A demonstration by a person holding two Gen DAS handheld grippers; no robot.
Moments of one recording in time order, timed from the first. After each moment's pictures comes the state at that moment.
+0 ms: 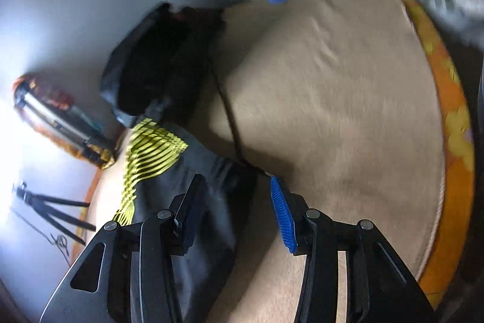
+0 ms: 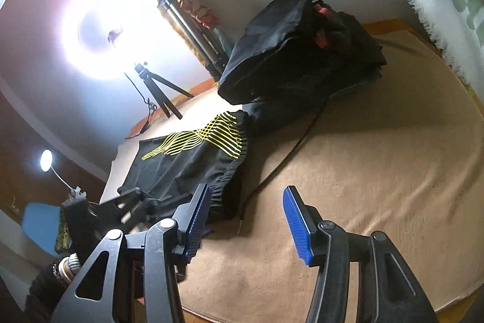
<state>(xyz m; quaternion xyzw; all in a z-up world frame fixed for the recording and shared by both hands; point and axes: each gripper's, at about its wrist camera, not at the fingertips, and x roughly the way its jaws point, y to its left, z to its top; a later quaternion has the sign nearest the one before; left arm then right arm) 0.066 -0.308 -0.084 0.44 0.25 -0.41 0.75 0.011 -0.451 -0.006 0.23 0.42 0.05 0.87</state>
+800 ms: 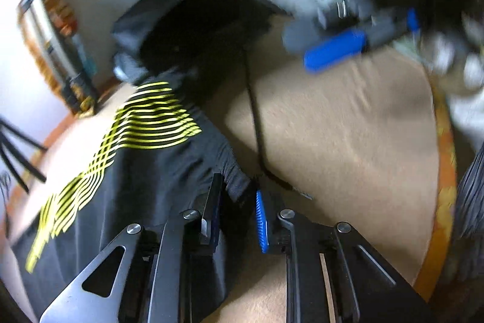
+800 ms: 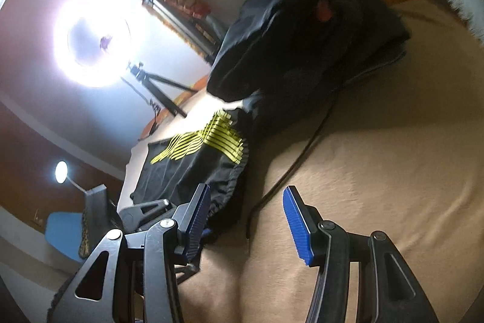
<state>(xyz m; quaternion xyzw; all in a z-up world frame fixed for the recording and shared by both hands) 0.124 -0.274 -0.074 0.22 0.35 -0.44 0.80 0.061 -0.468 -0.044 0.29 0.45 0.10 0.84</state>
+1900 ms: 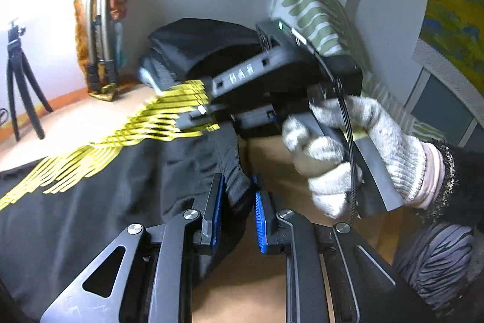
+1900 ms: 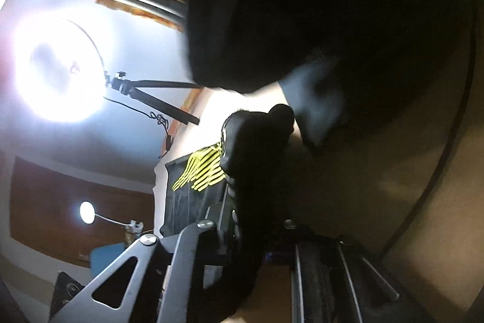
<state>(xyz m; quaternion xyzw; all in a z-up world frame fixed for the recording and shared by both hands) 0.121 -0.223 -0.043 0.05 0.34 -0.46 0.82 0.172 -0.404 -0.113 0.41 0.46 0.13 0.78</state>
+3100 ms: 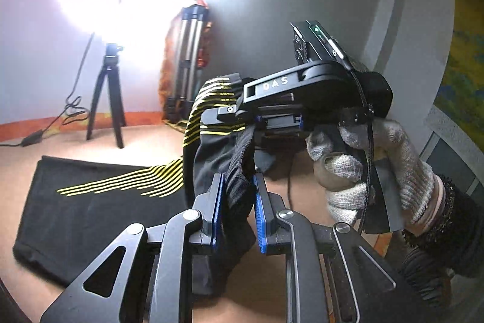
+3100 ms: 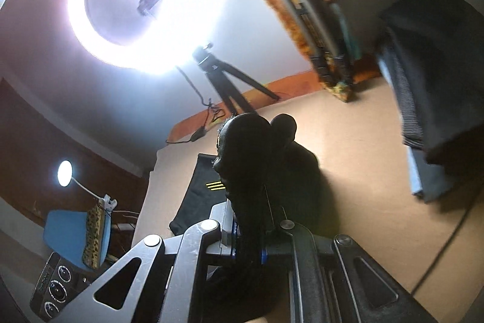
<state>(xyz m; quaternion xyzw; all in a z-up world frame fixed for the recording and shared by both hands) 0.137 -0.075 0.008 -0.06 0.29 -0.39 0.87 0.223 -0.265 -0.006 0.25 0.45 0.14 0.85</state>
